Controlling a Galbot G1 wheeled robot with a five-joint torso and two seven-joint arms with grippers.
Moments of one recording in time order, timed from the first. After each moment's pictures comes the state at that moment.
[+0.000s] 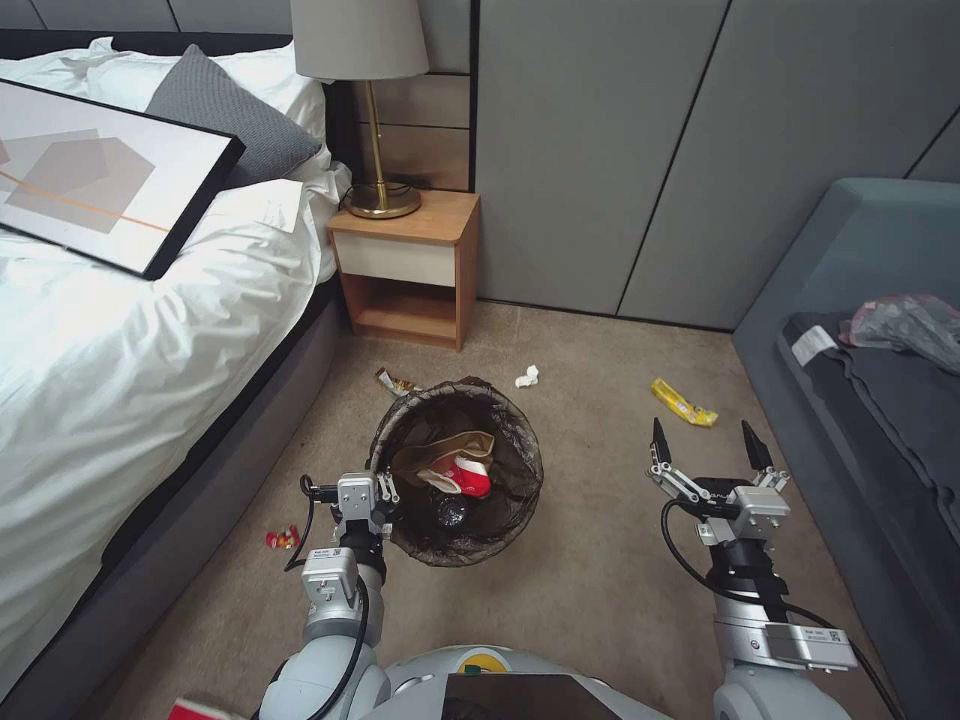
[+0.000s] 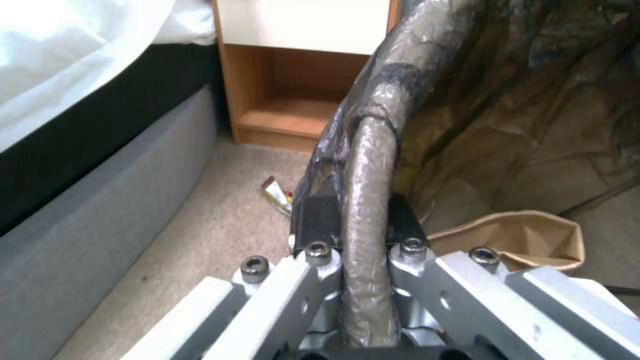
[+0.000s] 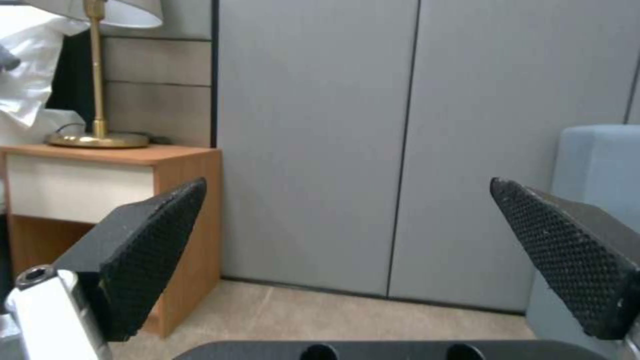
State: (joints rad) left arm 1.83 -1.59 -0.26 -2.39 0.10 0.28 -0.22; right arm -1.90 1.46 0.69 2.32 0.12 0.37 0.06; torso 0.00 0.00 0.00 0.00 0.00
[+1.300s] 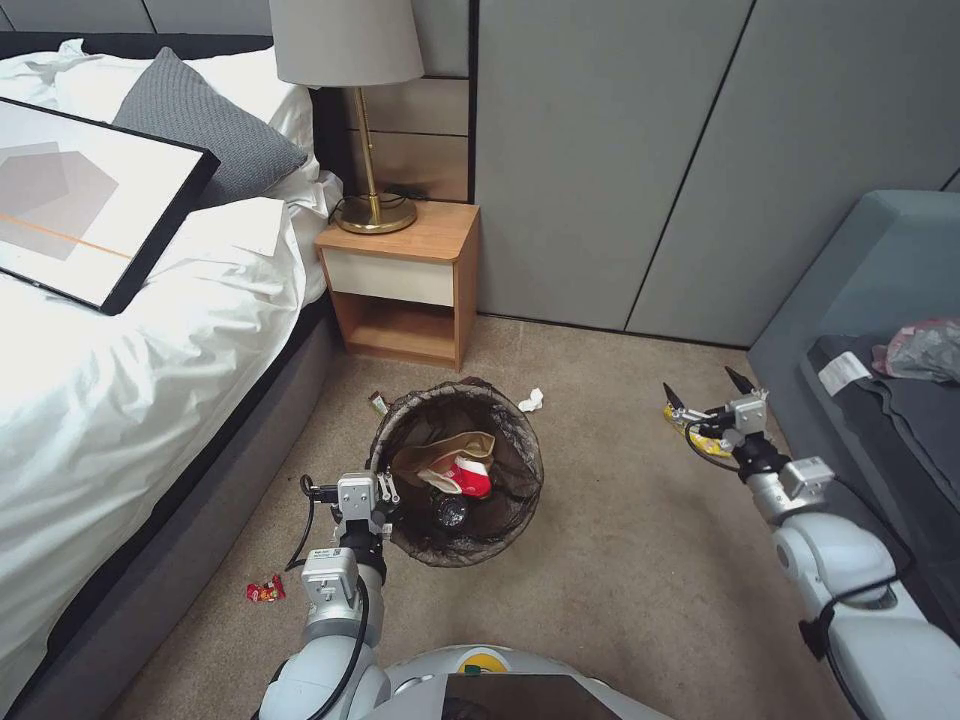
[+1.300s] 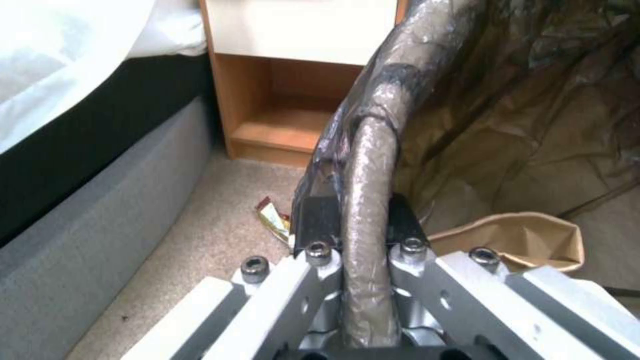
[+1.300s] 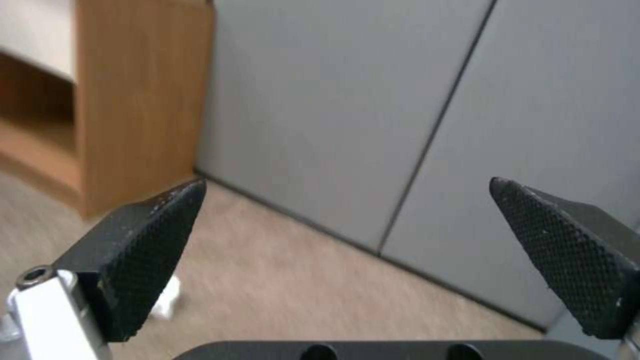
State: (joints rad) left arm 1.83 -1.59 -0.26 -2.39 0.10 0.28 -0.22; right arm -1.42 1.00 0.80 1.82 0.33 0.08 -0.18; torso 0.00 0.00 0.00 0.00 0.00
